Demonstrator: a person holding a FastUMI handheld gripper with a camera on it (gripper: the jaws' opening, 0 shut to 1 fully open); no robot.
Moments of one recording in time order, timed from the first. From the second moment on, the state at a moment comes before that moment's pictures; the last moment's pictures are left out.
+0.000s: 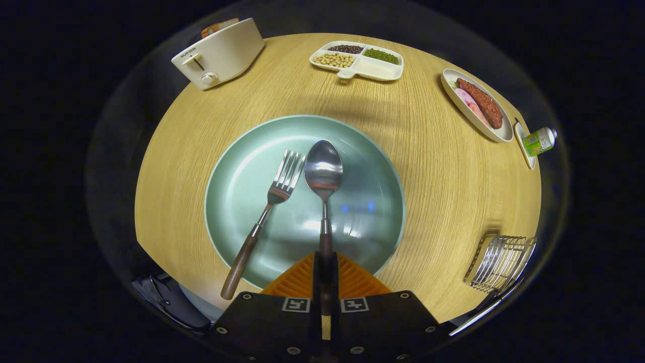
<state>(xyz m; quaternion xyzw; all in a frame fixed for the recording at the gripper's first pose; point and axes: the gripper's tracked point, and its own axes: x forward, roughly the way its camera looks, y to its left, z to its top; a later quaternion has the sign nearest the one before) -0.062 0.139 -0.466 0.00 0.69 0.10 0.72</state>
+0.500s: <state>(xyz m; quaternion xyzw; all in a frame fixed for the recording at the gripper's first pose) -0.044 0.121 -0.410 0.09 0.61 0.08 0.78</state>
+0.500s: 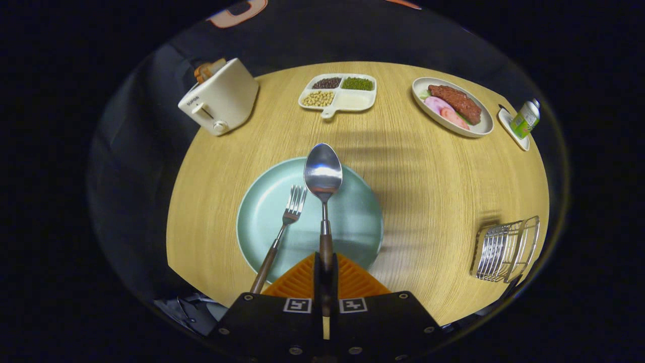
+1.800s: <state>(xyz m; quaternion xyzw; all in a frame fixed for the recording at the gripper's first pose) -0.140 -0.131 -0.358 0.06 0.61 -0.07 0.79</state>
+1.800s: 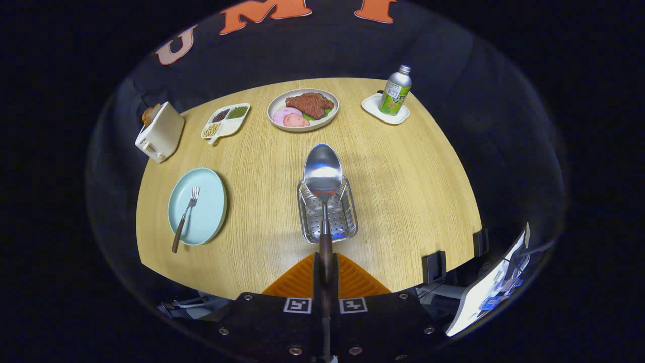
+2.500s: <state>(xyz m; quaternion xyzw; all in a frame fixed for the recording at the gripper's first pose) -0.101 -0.149 -0.350 0.07 0.57 -0.08 0.81</state>
